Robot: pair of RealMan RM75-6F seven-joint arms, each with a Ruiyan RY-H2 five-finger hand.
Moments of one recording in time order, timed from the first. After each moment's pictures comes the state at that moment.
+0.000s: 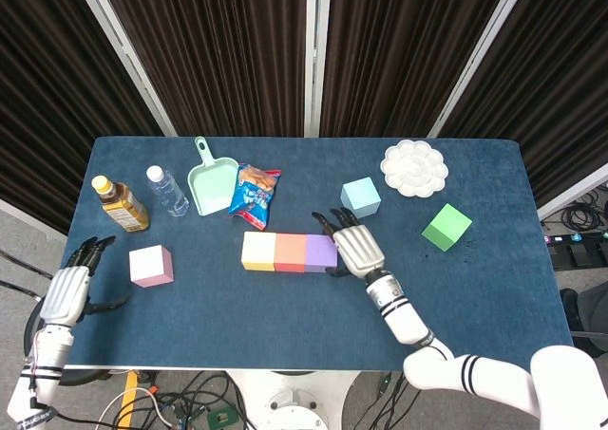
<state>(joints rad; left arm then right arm) -0.20 -1.32 -0.06 -1.47 1.44 1.35 -0.25 0.75 -1.75 0.22 -1.33 -1.21 0.98 -0.22</state>
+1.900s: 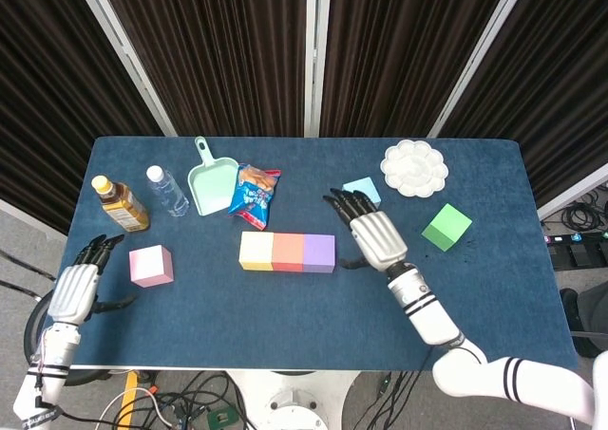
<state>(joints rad) -0.21 -1.31 -0.06 -1.52 1.45 1.34 -0.19 0.71 -1.48 0.27 -1.64 -1.23 1.04 -0.20</state>
